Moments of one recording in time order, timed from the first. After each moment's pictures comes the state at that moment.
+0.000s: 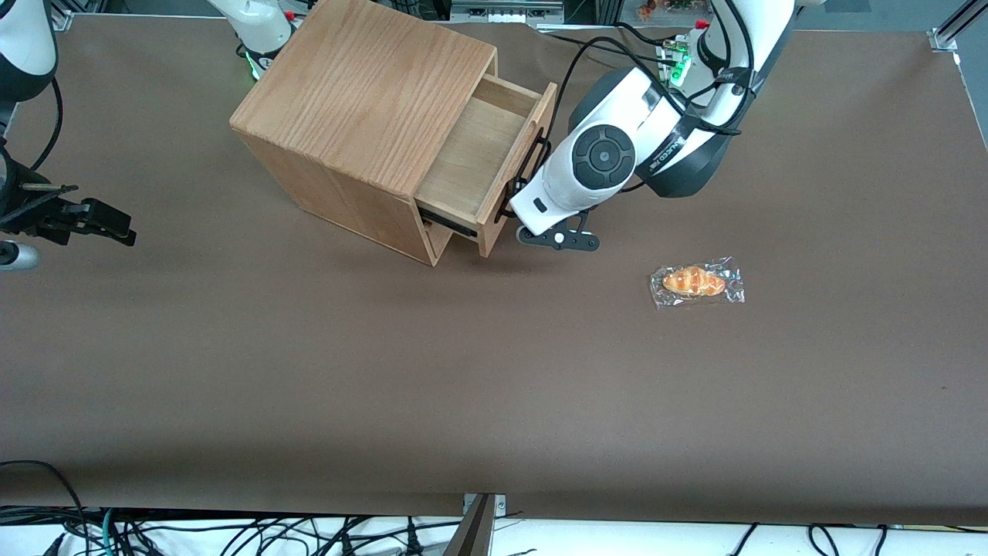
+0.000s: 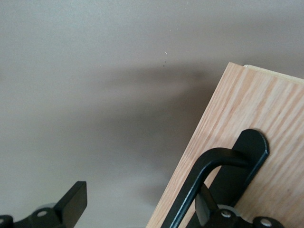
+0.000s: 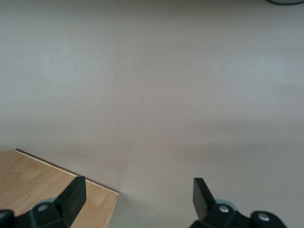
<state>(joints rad) -0.40 0.45 -0.29 -1.53 -0.19 1.76 -0.55</state>
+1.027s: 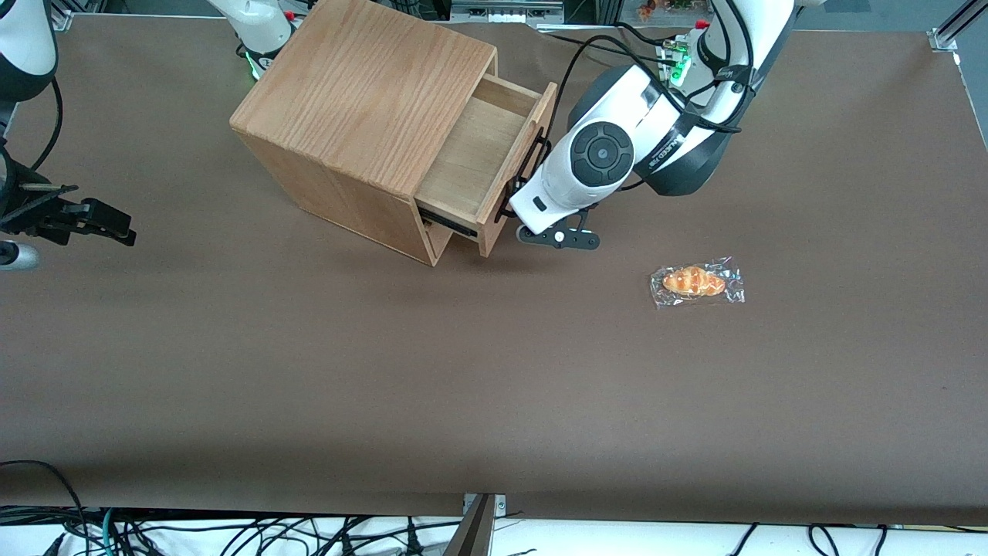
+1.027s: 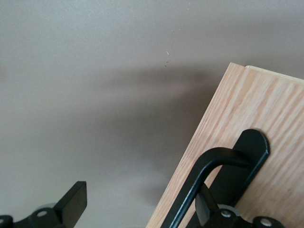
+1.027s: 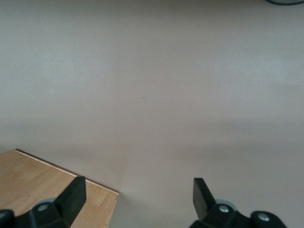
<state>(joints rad) -0.40 0.45 -0.29 -1.53 -0.18 1.76 -0.55</state>
